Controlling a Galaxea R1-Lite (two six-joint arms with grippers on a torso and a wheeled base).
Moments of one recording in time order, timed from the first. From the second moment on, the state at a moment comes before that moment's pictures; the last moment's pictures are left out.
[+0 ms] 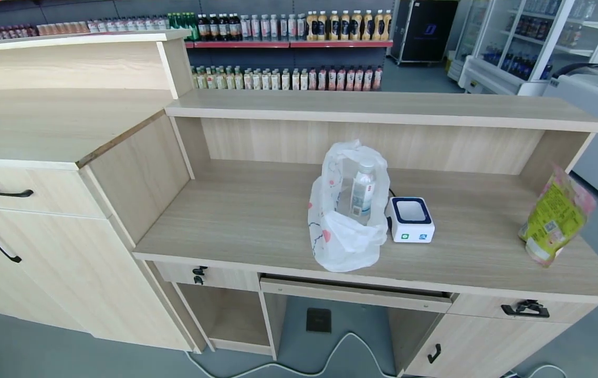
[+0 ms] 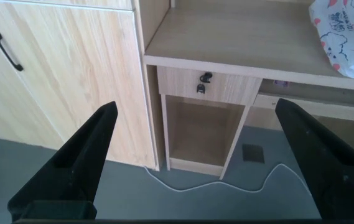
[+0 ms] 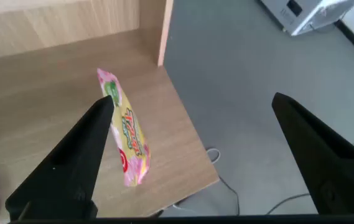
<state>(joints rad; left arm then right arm) 0.00 0.00 0.00 0.00 0.04 -0.01 -0.49 1.75 -1.62 0.17 -0.11 -0.13</state>
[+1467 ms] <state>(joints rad) 0.00 0.00 0.00 0.00 0.04 -0.01 -0.51 2.02 -1.65 0.14 0.05 -0.08</state>
